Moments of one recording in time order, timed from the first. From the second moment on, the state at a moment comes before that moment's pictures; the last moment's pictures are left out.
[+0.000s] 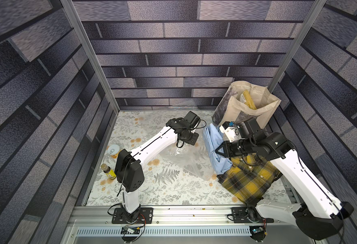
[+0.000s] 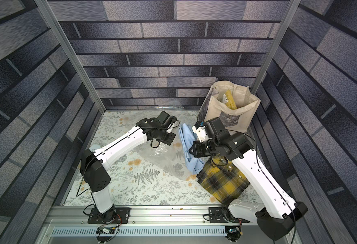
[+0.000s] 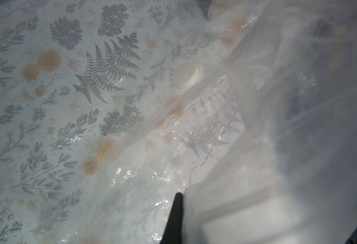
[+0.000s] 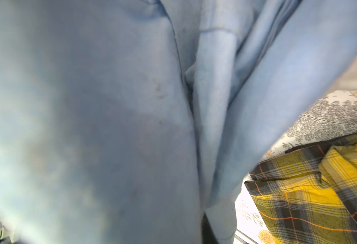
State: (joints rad) left arm -0.74 1.85 1.78 -0.97 0.00 -0.17; right arm 0.67 1.19 1.49 -1.23 -0.31 0.39
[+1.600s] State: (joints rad) left arm -0.76 1.62 1.64 -1.01 0.05 -0.25; right arm 0.95 1.56 1.12 -0.73 -0.06 0.48
